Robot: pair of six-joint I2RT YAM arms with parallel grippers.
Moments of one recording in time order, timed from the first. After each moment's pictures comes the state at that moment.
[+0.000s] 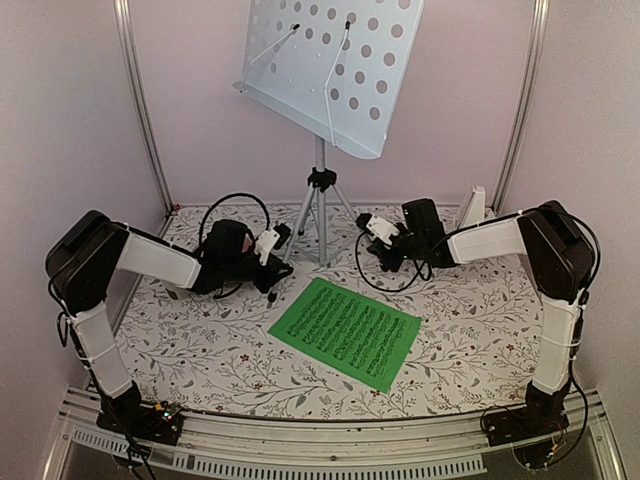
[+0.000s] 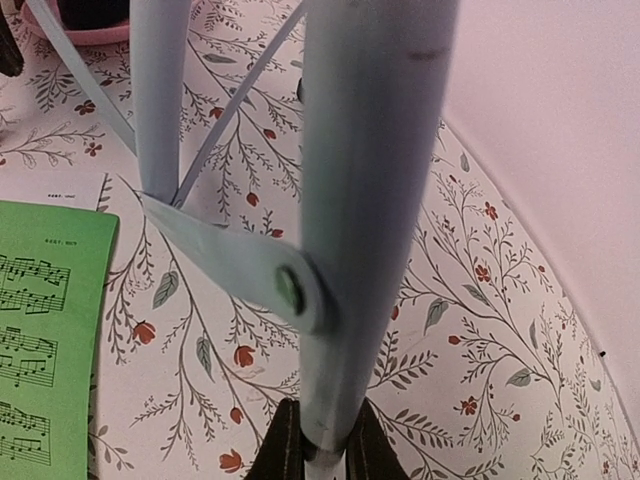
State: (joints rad) left arm -0.53 1.84 0.90 0.38 0.27 0.15; right arm 0.52 2.00 1.22 0.20 -0.14 -0.55
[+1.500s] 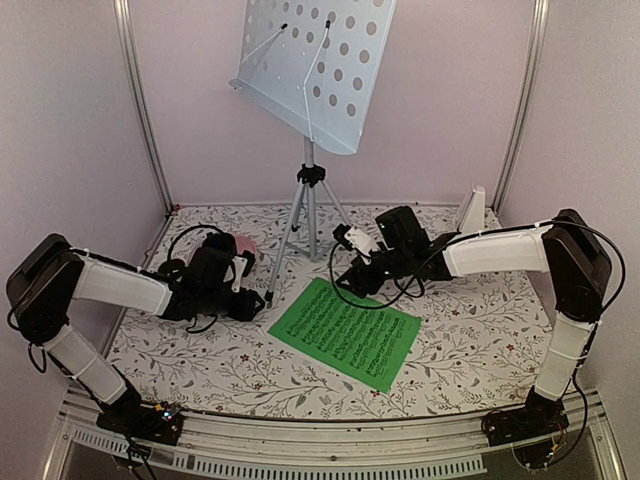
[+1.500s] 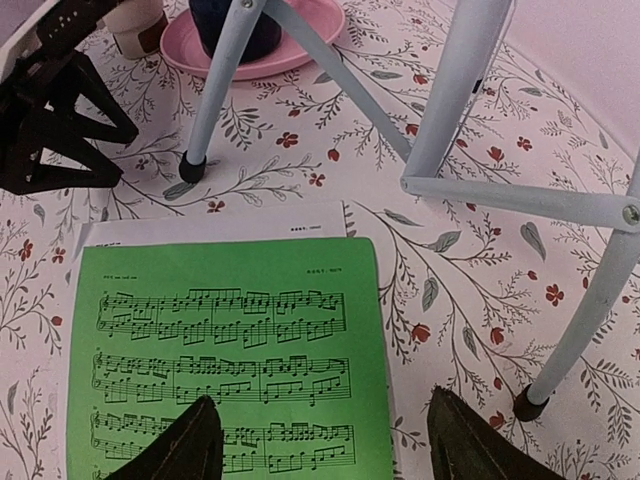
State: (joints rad) left arm -0.59 1.56 0.62 0.17 0.02 -0.24; right arm 0.76 1.85 1.18 -0.01 -0.18 -0.16
